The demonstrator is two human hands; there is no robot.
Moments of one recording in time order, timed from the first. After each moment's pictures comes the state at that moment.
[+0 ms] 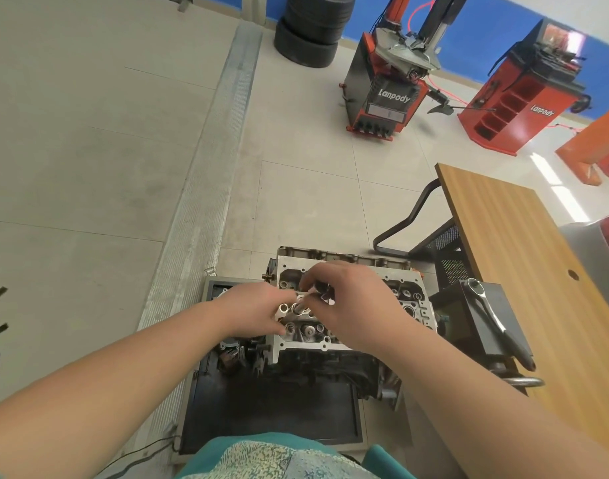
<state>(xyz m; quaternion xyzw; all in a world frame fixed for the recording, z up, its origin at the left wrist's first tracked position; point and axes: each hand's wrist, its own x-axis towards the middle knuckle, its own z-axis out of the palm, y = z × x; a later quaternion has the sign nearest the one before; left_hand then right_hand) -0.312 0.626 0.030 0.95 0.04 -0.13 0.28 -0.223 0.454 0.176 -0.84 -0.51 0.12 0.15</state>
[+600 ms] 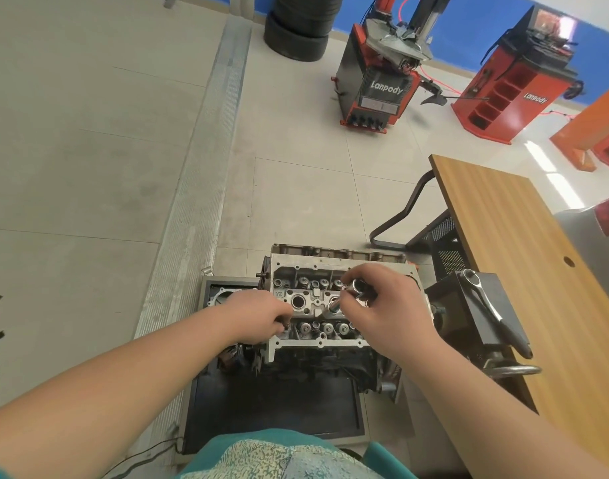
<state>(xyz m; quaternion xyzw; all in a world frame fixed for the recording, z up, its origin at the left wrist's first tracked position) -0.298 0.611 0.008 0.96 0.04 -0.18 0.19 -0.198 0.403 0.156 -0.87 -0.42 0.04 0.26</state>
